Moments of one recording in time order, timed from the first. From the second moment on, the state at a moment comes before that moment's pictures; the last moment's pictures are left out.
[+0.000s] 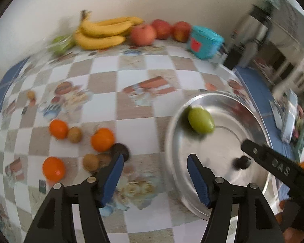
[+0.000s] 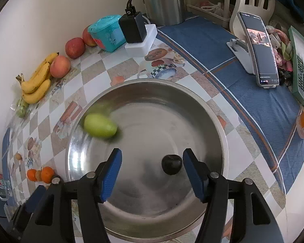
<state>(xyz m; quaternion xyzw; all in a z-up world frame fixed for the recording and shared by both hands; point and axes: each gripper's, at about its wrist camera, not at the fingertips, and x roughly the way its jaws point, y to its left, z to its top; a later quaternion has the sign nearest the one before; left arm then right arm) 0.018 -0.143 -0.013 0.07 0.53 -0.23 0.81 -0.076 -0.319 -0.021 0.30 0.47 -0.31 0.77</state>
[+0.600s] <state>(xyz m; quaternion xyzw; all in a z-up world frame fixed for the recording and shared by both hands) 0.050 -0.067 -0.009 -0.02 0.56 -0.12 0.82 -0.056 -0.281 -0.012 0.24 0.49 -0.26 0.80</state>
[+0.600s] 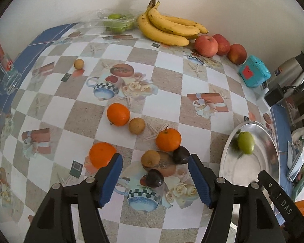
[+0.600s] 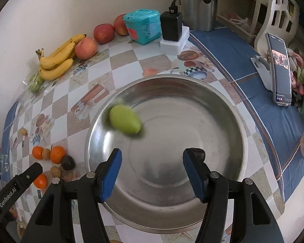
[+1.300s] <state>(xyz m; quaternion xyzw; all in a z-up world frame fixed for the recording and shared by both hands) 0.053 -0.061 -0.018 -0.01 0.57 -0.09 0.82 -0.056 -0.281 -0.012 0.23 0.48 -0.26 0.80</state>
